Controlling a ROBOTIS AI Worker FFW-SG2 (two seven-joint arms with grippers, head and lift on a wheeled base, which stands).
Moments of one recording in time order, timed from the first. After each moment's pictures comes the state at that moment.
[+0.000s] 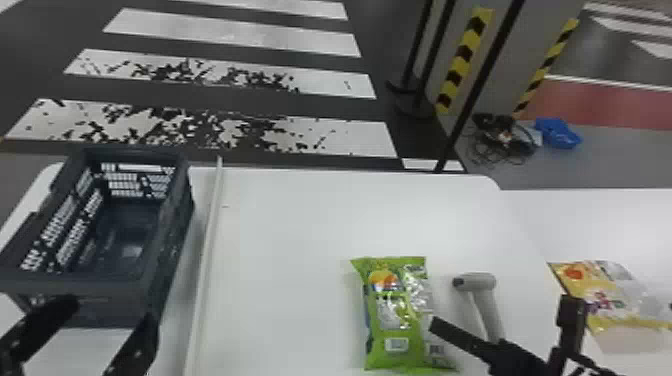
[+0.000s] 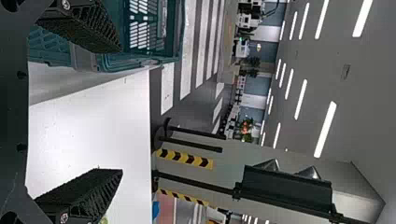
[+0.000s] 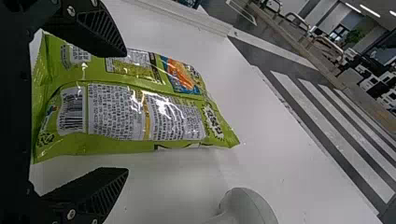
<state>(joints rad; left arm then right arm) 0.84 0.24 0.06 -2.28 0.32 0.03 -0.26 0.36 -0.18 -0.49 -1.83 -0.56 0.98 0.62</state>
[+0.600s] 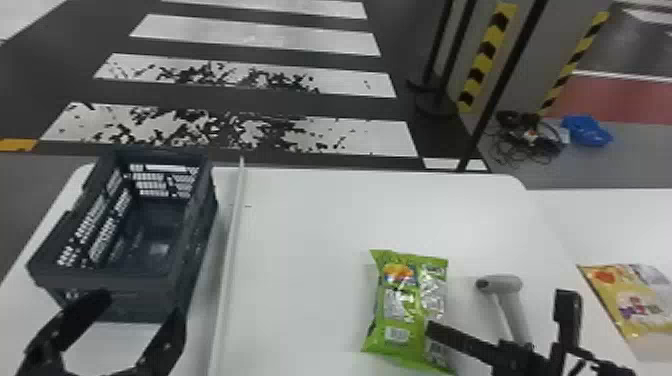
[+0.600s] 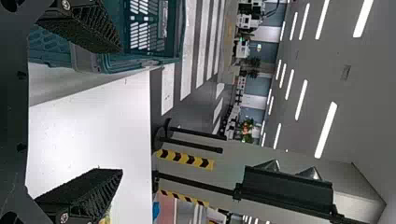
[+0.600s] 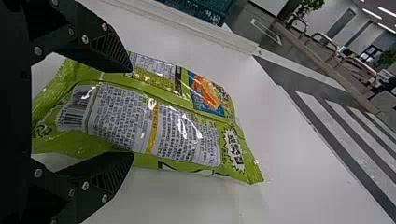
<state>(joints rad) 0.83 0.24 0.06 -2.26 0.32 0.03 -0.26 0.30 -0.22 -0.39 -1.76 -0.51 0.99 0.70</state>
